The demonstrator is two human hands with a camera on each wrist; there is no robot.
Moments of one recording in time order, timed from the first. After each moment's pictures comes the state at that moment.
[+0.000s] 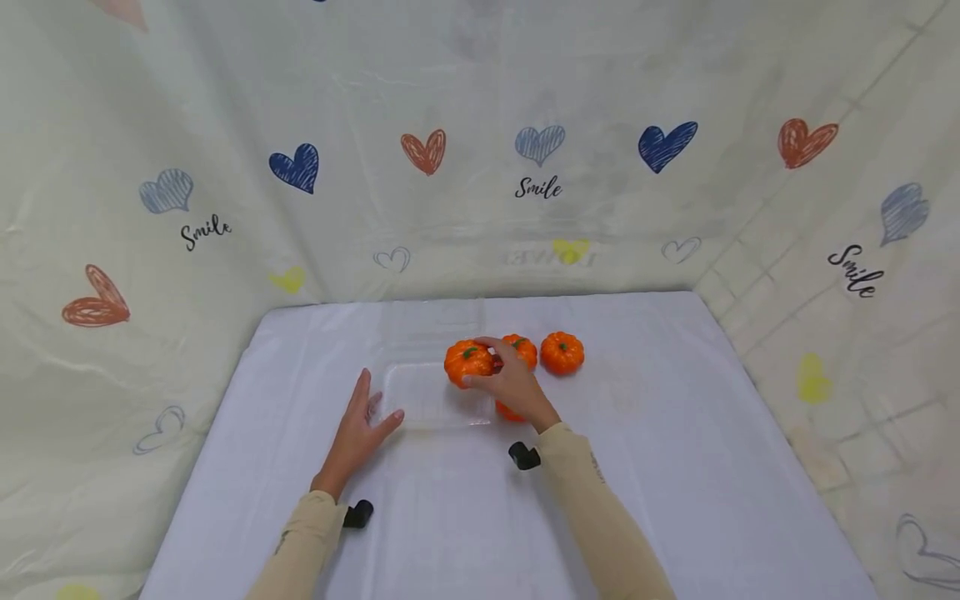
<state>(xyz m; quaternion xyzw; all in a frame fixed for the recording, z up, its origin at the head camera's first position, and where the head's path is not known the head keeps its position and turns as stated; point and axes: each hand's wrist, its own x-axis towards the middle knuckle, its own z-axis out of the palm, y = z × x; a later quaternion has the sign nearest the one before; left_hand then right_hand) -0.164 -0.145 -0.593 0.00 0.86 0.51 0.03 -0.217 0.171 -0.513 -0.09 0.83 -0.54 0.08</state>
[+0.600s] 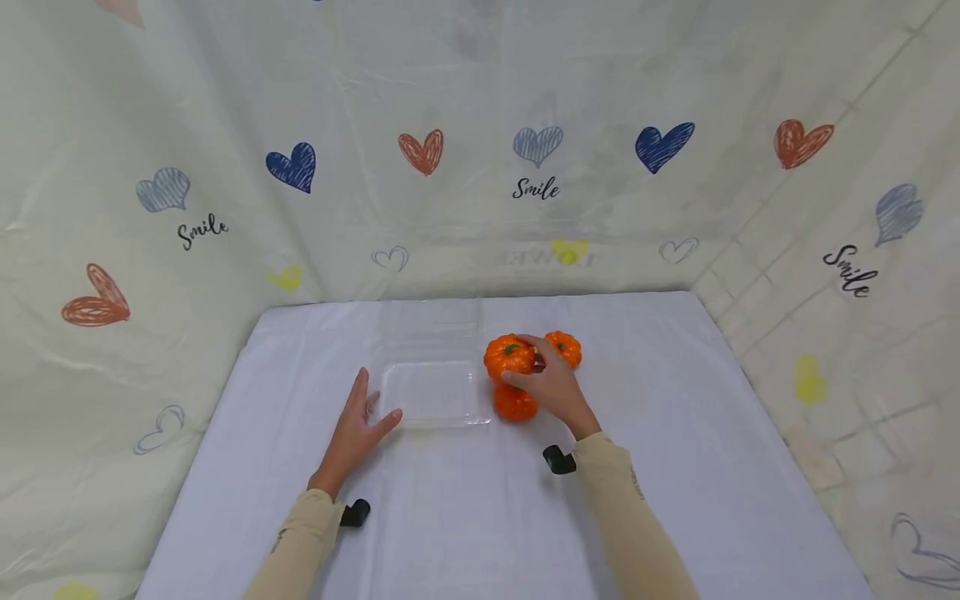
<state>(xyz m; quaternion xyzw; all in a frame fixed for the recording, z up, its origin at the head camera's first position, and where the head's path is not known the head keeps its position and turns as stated) -0.165 -0.146 -0.591 0.02 0.86 0.51 0.02 -0.205 0.229 -0.508 -0.04 0.84 -0.53 0.06</state>
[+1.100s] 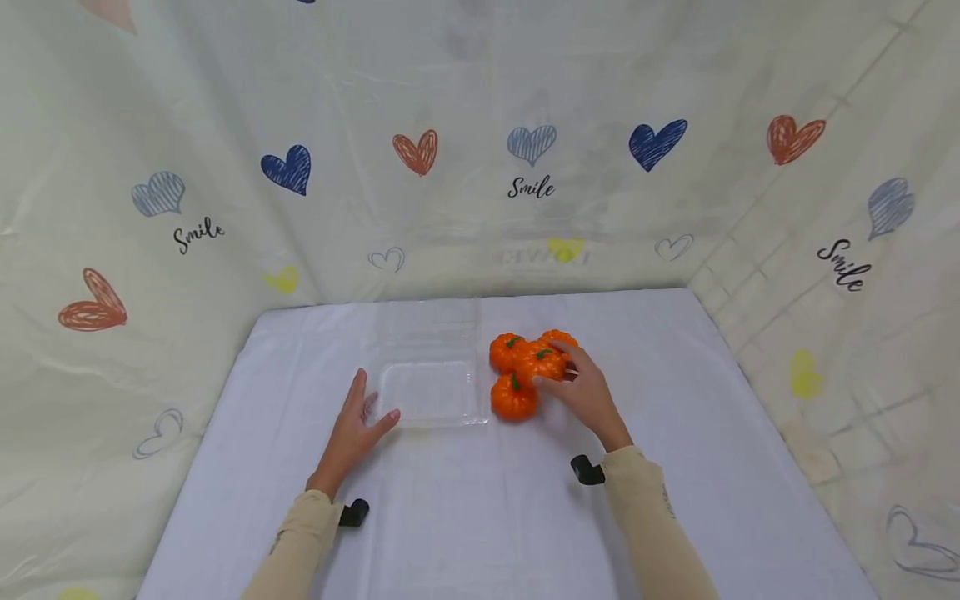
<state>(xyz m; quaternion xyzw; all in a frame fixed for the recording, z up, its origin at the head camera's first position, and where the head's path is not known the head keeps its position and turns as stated) -0.166 -0.147 -0.593 0.03 0.87 0.50 0.02 -0.183 0.276 -0.514 -0.01 0.84 -0.54 0.04</state>
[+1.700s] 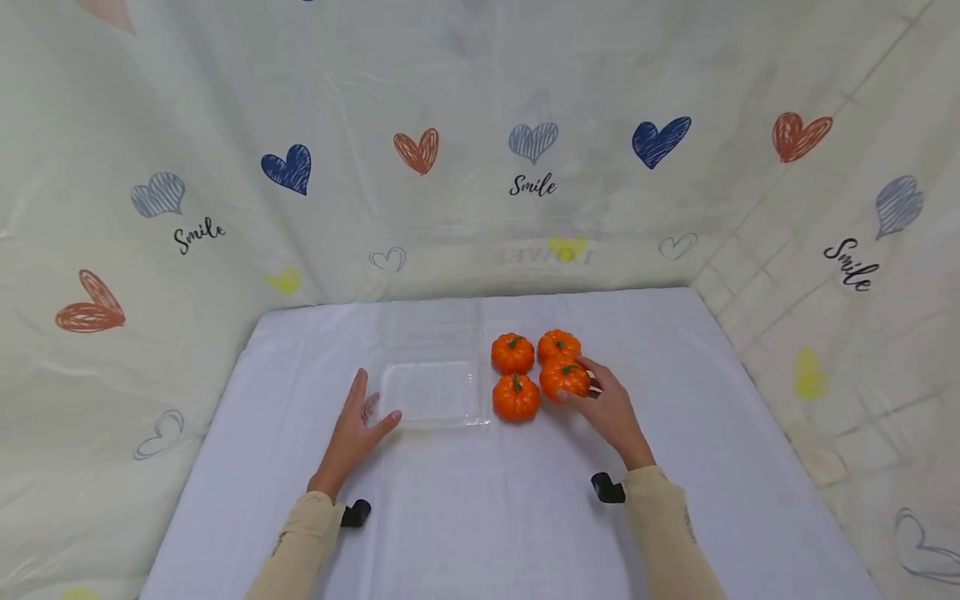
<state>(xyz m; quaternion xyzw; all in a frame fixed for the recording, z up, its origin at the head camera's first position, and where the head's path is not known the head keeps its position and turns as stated) -0.167 -0.147 -0.593 0.04 0.86 0.51 0.01 -0.169 0.306 -0.536 0.02 0.86 -0.51 0.04</state>
